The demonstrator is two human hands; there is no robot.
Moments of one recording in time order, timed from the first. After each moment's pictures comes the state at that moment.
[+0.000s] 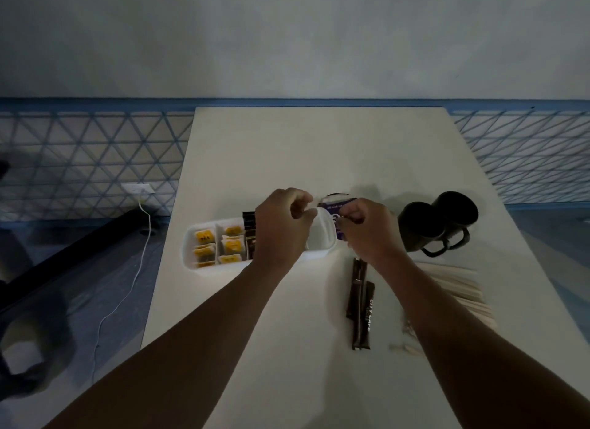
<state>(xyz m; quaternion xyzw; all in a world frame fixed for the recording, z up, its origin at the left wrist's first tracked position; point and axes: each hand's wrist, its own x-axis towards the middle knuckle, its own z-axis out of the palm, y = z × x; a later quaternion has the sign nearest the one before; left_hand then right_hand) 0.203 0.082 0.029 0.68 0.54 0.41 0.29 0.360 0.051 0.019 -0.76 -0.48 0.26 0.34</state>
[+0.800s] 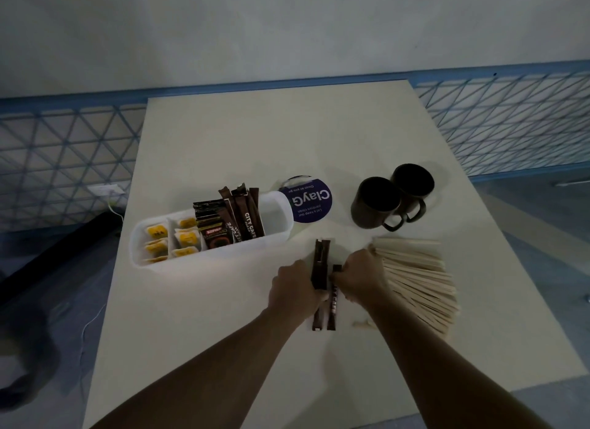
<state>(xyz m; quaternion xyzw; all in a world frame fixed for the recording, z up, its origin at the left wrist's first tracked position) 0.271 -0.011 -0.047 0.70 0.60 -0.01 0.38 0.402 -0.032 -0.043 -0.84 -0.40 0.35 0.10</state>
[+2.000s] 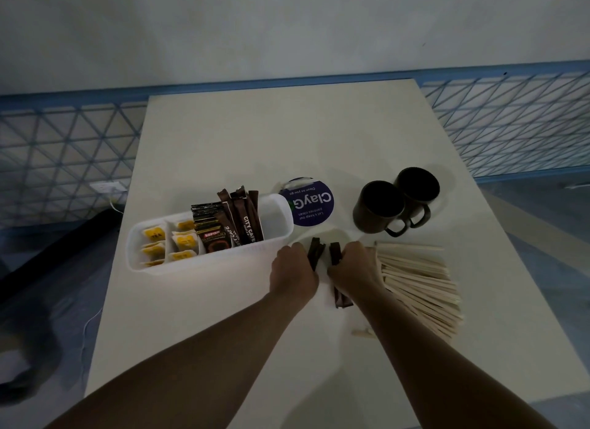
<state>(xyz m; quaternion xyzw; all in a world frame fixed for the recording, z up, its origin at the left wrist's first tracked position) 0.287 0.020 -0.056 0.70 0.64 0.05 0.33 0.399 -0.009 -0.053 -0.86 -0.39 0.30 0.10</state>
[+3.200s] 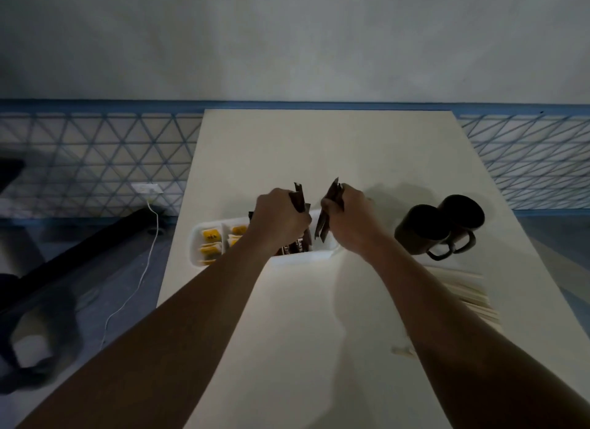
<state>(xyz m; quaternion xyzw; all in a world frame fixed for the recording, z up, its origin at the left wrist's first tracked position) 0.188 0.102 0.056 0.68 0.62 0.16 0.37 0.329 0.071 0.052 -0.74 -0.55 0.28 0.27</state>
